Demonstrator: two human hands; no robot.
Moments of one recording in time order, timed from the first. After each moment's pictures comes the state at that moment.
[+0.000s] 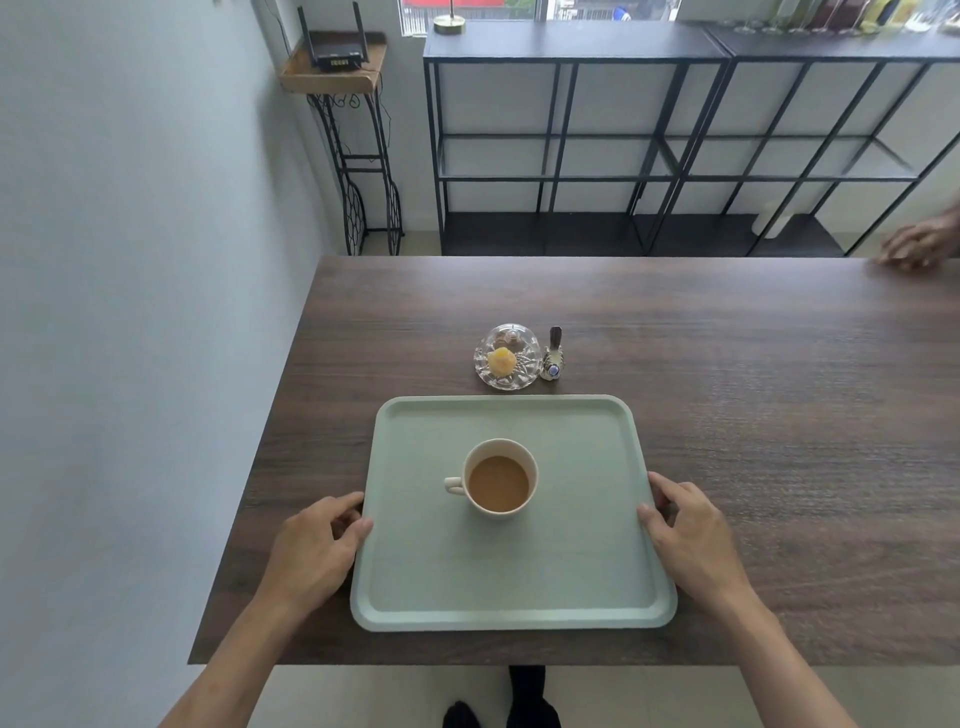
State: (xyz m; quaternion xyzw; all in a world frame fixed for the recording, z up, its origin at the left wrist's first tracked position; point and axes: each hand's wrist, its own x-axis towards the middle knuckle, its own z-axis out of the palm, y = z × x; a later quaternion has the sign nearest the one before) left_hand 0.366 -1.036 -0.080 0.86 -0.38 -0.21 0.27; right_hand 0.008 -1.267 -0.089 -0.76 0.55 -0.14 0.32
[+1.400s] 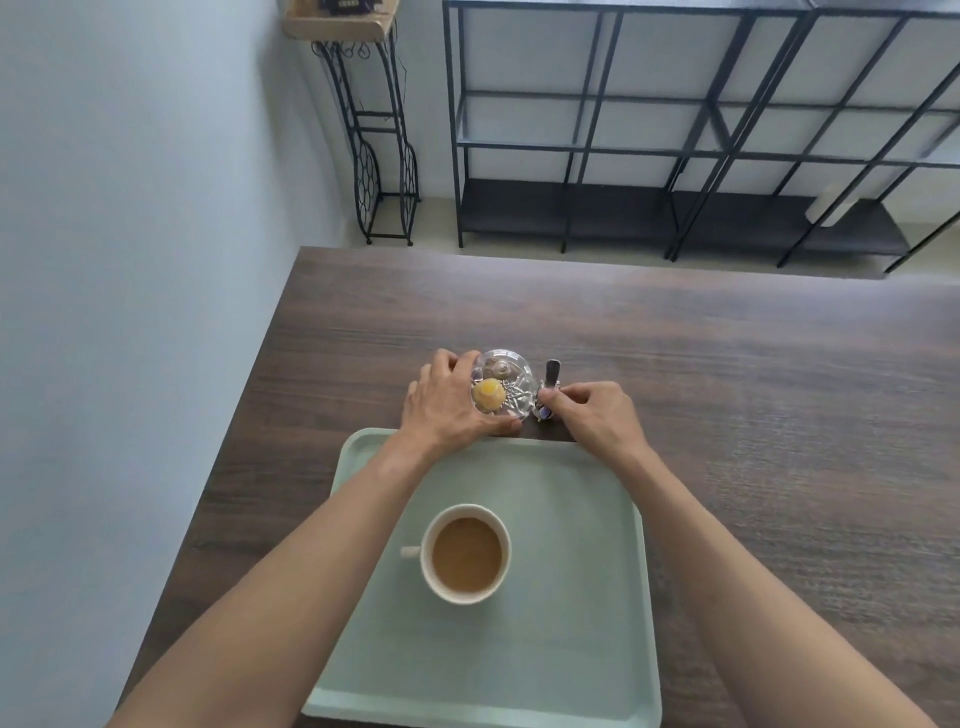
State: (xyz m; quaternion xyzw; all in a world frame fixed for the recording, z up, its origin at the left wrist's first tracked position) left_hand 0.357 -1.318 -0.079 0.85 -0.46 -0.19 0.16; right_hand 0.175 -1.426 -0.068 -0.73 0.52 -0.09 0.44
